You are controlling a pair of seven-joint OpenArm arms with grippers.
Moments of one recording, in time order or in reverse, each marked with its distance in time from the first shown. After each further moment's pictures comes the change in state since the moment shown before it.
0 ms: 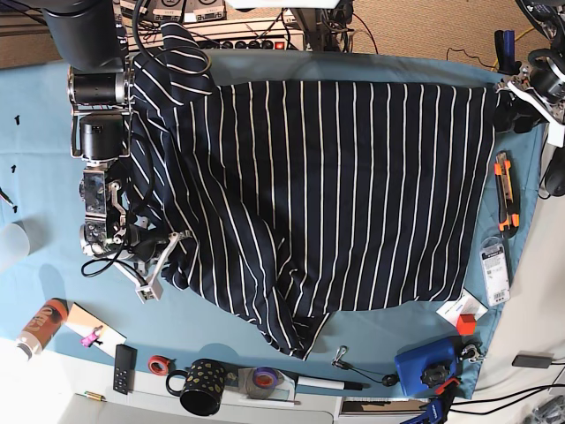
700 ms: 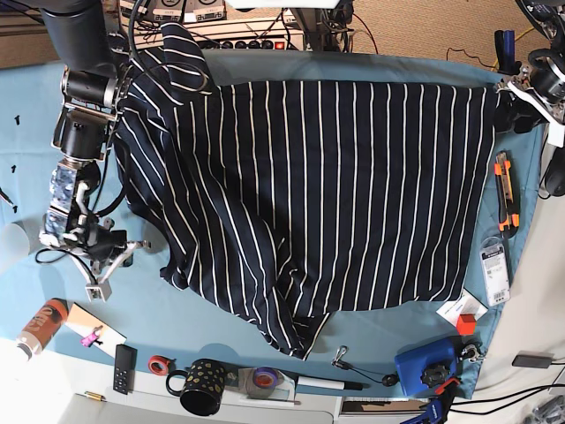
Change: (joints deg) left arm 0.0 0.0 0.0 0.0 0.0 0.0 0.0; right arm 0.2 1.2 18.9 0.1 -1.2 6.7 -4.7
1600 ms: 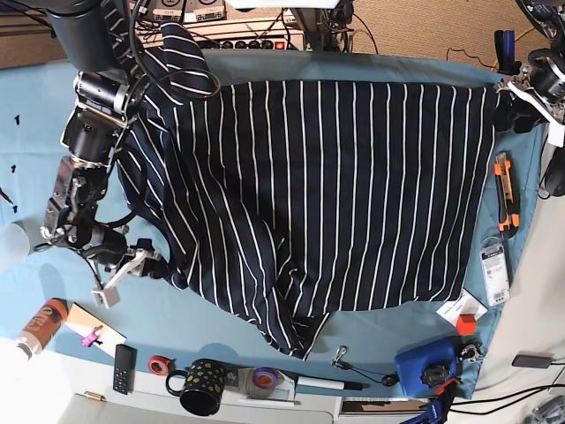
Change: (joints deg) left arm 0.0 0.0 0.0 0.0 0.0 0.0 0.0; right arm 0.7 -4.7 7.3 0.4 13.5 4.1 -6.5
